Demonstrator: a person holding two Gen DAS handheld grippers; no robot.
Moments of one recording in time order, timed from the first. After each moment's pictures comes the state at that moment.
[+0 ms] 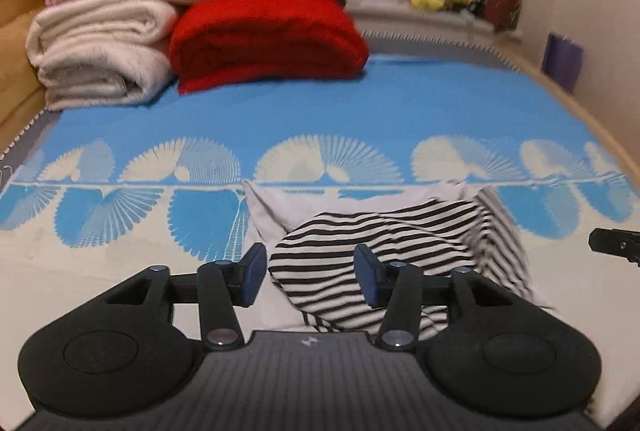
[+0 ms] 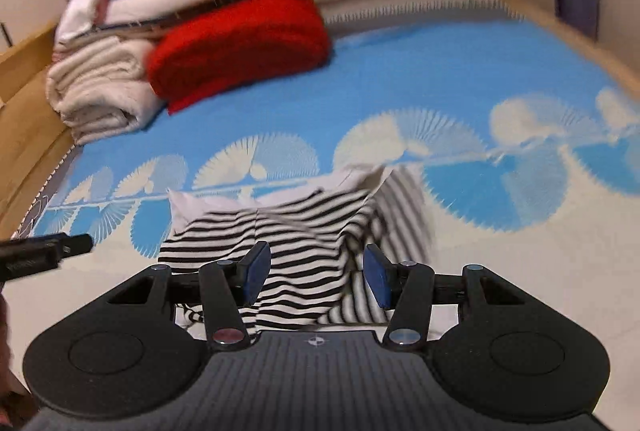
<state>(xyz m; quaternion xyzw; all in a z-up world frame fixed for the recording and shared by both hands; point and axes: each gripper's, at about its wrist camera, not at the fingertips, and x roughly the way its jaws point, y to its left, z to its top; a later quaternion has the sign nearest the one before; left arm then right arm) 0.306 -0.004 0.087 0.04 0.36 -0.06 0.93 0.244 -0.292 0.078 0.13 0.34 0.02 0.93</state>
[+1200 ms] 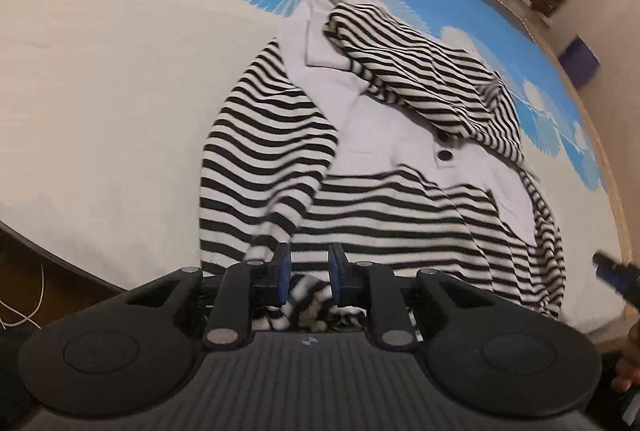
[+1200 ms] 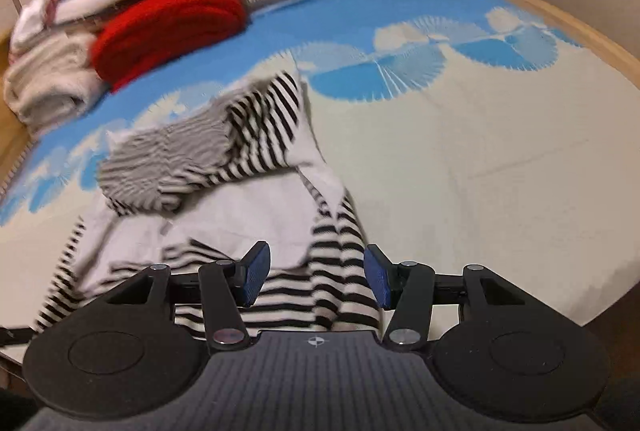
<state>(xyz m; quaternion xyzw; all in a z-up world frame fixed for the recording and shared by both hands) 0.148 0.095 -0.054 -0.14 0.51 -0.05 0.85 0.090 -0.341 -0.029 0.16 0.38 -0.07 0.91</state>
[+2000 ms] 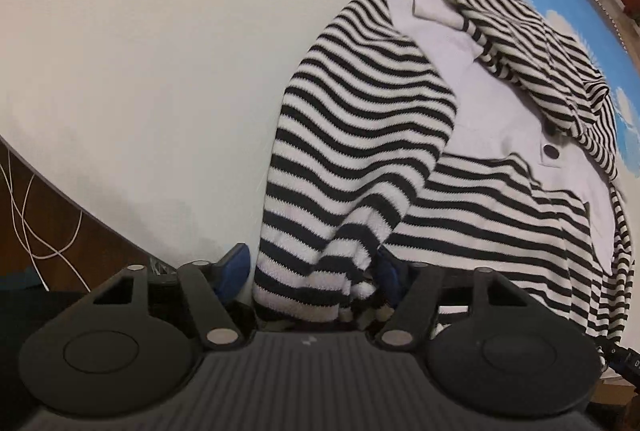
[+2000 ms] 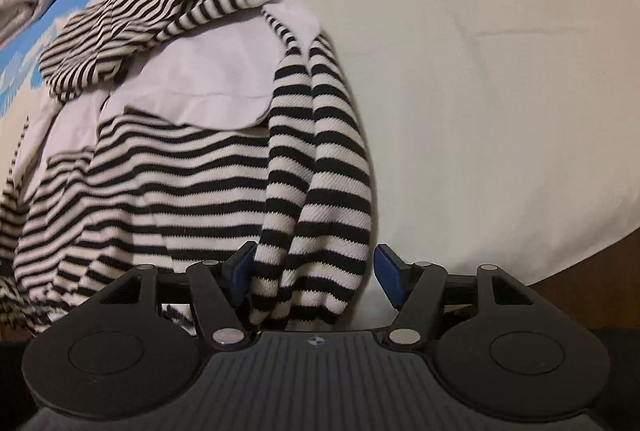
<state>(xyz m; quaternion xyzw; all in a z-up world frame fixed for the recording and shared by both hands) 0.172 0.107 -0.107 -0.15 0.59 0.07 0.79 0.113 -0.333 -0.104 0.15 0.55 -0.06 0.82</state>
